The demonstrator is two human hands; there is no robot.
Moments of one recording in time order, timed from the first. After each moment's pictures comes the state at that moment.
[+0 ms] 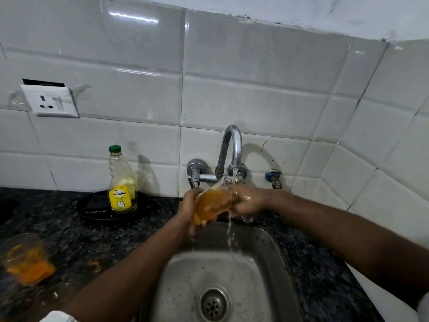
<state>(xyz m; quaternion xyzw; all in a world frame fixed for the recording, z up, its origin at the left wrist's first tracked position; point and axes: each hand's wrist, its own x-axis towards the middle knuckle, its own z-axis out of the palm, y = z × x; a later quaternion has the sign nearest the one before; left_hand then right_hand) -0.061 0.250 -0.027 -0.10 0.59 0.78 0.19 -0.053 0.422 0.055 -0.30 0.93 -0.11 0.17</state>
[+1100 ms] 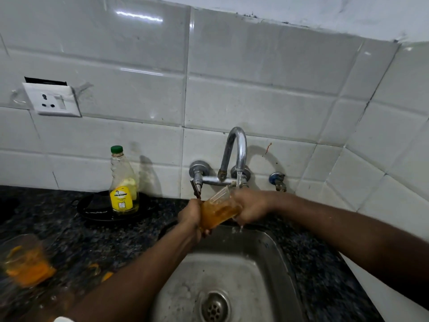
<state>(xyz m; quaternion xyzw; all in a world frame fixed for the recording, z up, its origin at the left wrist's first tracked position) -0.070 0.260 -0.041 -0.23 0.58 0.77 0.15 -0.057 0.420 0.060 -0.26 0.93 -0.14 0.24</state>
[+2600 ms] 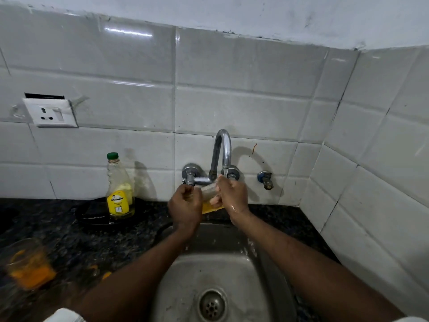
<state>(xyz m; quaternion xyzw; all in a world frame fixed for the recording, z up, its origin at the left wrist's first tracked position) -0.036 0.267 -0.022 -0.04 0.72 0.64 -0.26 -0.029 0.374 0.014 0.06 0.73 -0.66 -0.18</state>
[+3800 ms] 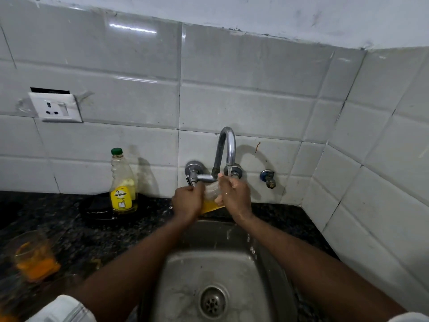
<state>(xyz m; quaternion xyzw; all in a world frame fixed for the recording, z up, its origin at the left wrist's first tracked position) -0.050 0.256 -0.015 -0.08 0.75 0.65 -0.07 -0.028 0.375 0.008 0.02 0.79 -0.57 -0.23</state>
